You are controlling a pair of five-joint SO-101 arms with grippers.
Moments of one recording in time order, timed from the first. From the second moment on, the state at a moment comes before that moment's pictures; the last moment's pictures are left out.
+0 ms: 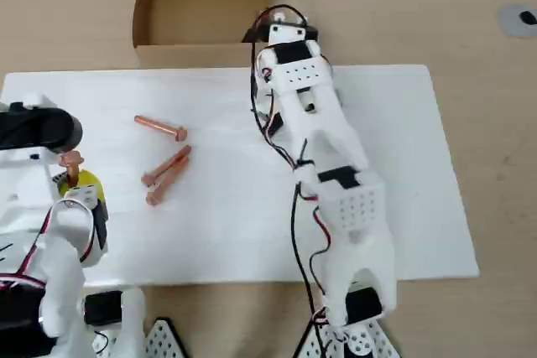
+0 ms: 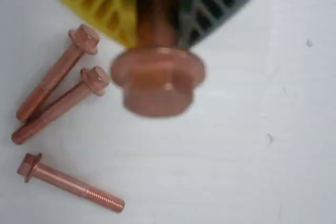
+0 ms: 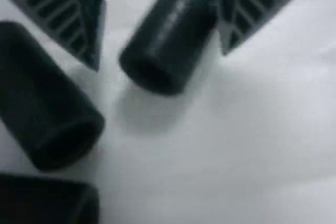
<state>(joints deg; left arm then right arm) -14.0 -70.4 25.1 93.1 -14.9 -20.1 44.1 -34.8 84.4 -39.0</state>
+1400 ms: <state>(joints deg) -14.0 -70.8 25.1 93.1 -14.9 -22.2 55.1 -55.2 100.2 -36.1</state>
